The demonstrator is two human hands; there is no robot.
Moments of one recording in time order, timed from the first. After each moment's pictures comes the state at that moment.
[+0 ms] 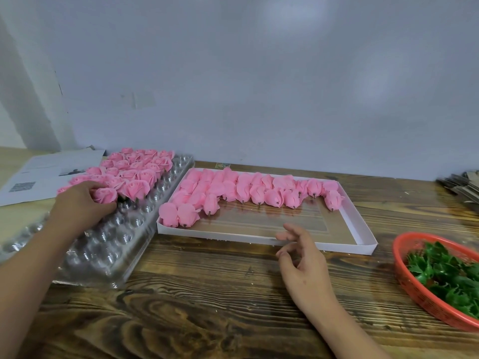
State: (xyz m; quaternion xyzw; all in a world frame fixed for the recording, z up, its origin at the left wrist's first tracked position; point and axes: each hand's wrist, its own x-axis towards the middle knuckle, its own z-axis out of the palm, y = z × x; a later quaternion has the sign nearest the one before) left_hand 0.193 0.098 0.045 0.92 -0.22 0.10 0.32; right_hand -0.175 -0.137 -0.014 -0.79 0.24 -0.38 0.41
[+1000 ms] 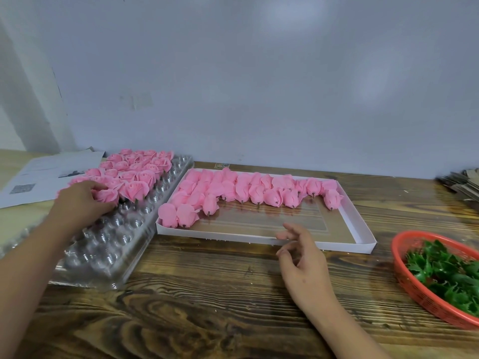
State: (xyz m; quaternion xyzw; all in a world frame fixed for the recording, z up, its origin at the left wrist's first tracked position) left_hand 0.198 0.095 0.055 0.93 -0.22 0.06 0.30; right_hand -0.176 -0.135 -0.009 -0.79 0.25 -0.39 0.41
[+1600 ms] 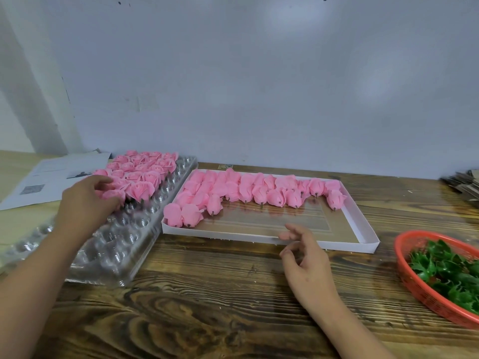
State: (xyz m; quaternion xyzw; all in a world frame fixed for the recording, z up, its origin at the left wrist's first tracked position) left_hand 0.154 0.095 0.069 0.89 -0.21 0.12 0.40; right_hand -0.178 -0.133 -0.007 -0.79 0.26 -0.38 0.41
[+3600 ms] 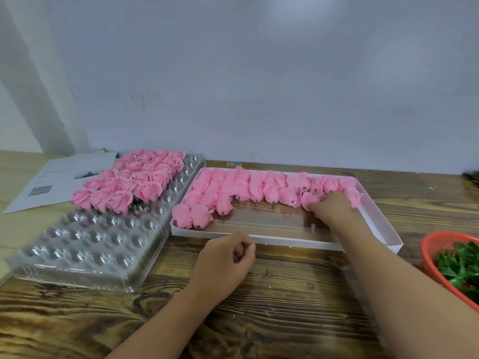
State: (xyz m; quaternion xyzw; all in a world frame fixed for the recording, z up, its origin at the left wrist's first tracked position) left_hand -0.009 -0.002 -0.002 0.75 -0.50 0.01 0.43; right_hand -0.109 -0.264 0.035 -0.75 0.56 -0.17 0.32
